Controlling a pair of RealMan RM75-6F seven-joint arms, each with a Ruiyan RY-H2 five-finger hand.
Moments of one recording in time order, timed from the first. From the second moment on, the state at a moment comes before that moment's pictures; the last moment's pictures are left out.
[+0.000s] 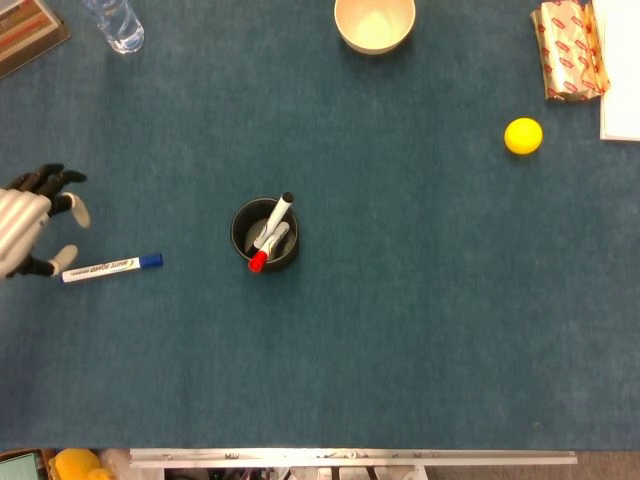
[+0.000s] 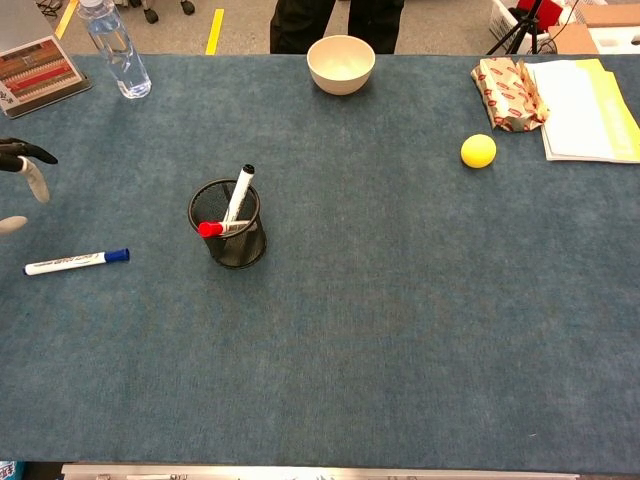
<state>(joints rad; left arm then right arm) -0.48 -1.11 0.15 -1.40 1.55 1.06 -0.34 0.11 -1.03 0.13 -1.63 -1.38 1.40 0.10</state>
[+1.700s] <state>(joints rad) -0.43 -1.38 0.10 -1.31 1.50 1.01 -0.02 0.08 -1.02 0.12 -1.62 -1.38 1.42 0.12</state>
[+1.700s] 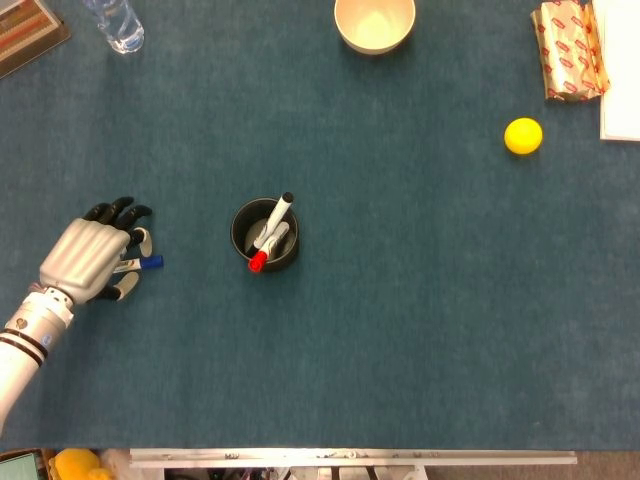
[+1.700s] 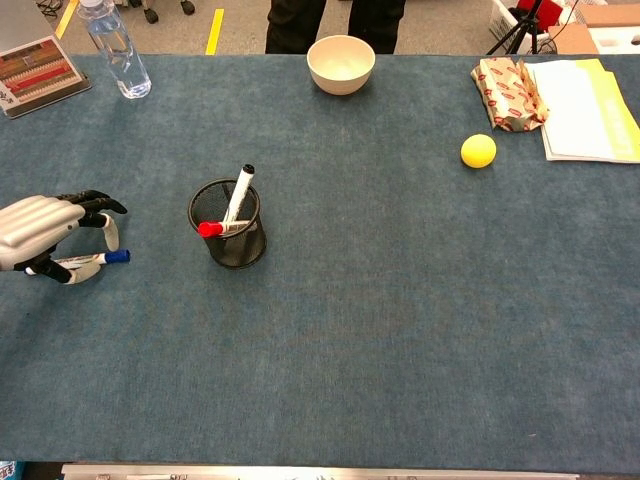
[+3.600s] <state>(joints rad) -0.42 -1.43 0.10 -1.24 1.53 1.03 -0.05 0.06 -1.00 0.12 -1.63 -1.38 1.45 0.13</state>
